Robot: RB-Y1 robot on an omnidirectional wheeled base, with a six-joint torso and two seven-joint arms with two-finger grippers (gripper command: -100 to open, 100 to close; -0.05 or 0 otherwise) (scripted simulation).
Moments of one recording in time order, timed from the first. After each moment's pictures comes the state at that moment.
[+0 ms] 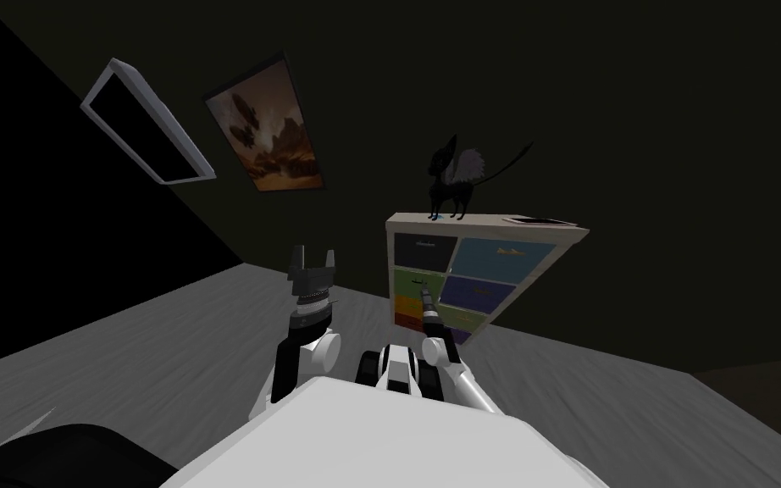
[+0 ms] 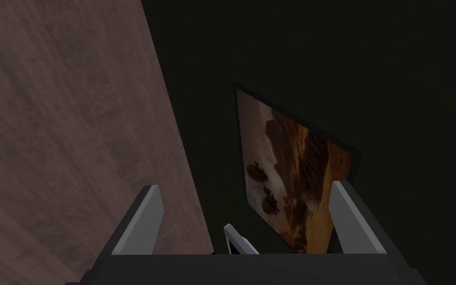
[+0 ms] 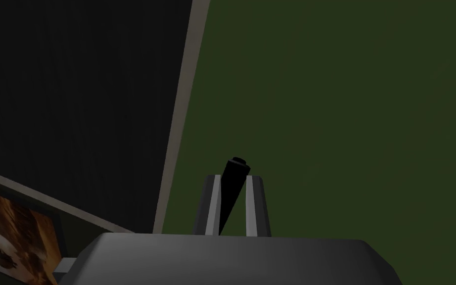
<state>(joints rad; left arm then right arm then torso) 0.50 -0.05 -0.07 -2.38 0.06 -0.57 0.10 -0.06 -0.24 0.63 -1.32 -1.06 -0.76 -2.04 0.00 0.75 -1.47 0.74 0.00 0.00</state>
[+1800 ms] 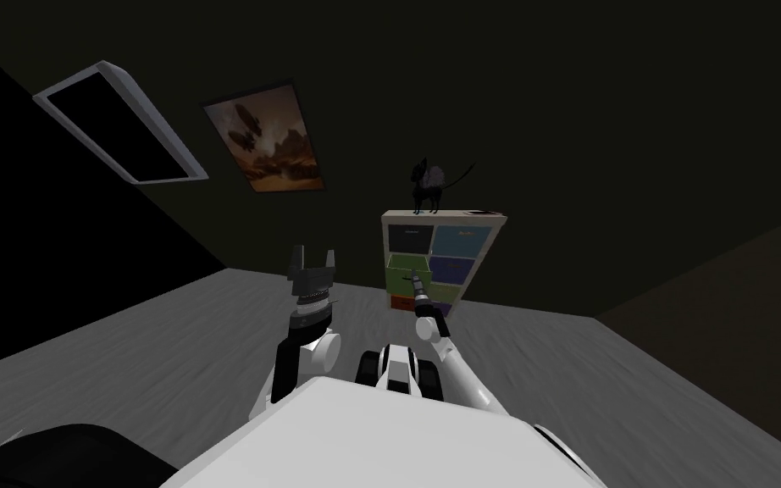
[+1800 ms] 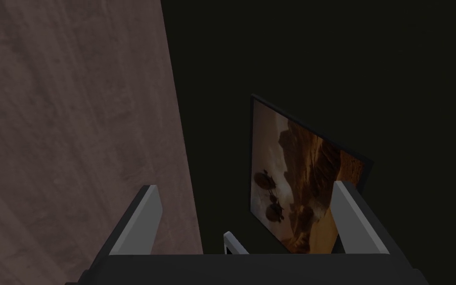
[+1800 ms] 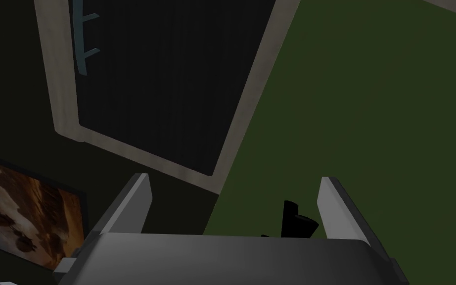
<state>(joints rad) 0.50 -0.05 -0.07 -2.38 0.06 -0.57 0.10 -0.15 -0.15 0.53 -1.39 -1.14 -0.52 -1.87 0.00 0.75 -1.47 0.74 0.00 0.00</state>
